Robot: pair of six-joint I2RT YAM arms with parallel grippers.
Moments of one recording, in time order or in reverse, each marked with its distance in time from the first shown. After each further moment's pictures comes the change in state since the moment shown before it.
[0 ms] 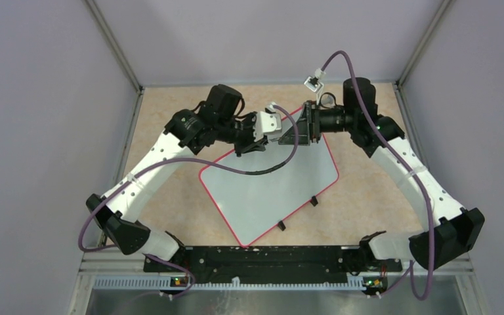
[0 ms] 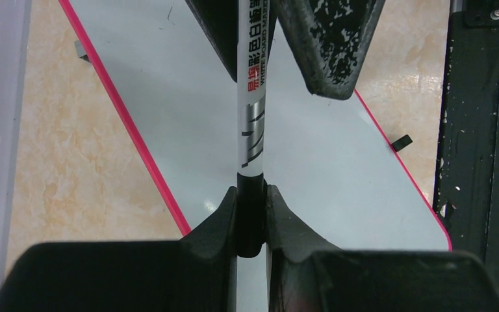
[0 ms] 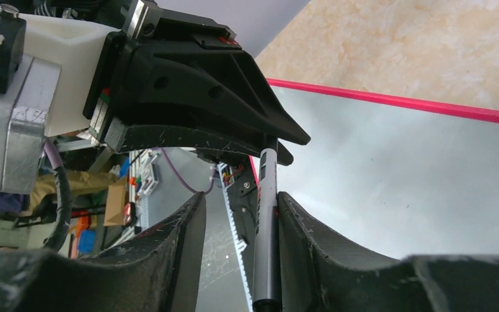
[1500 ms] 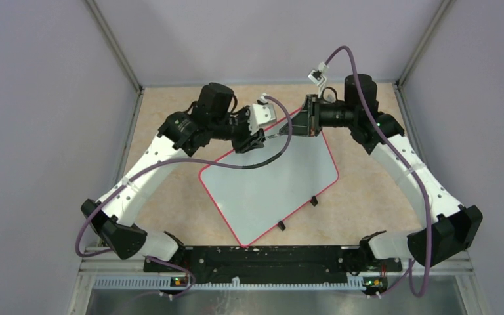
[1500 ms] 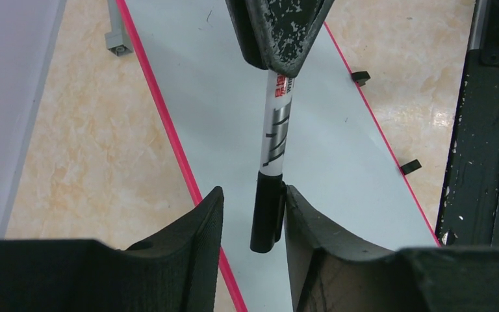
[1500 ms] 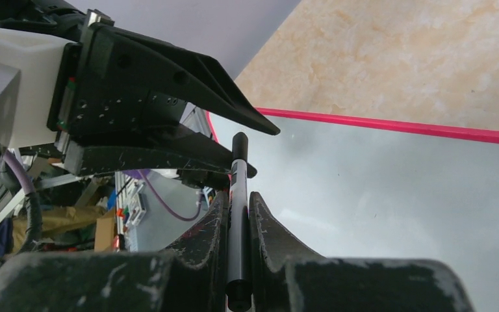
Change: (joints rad) left arm 0.031 -0.040 -0.035 0.093 -0.016 -0.103; right arm -0.022 0.023 0.022 0.033 0.112 0.042
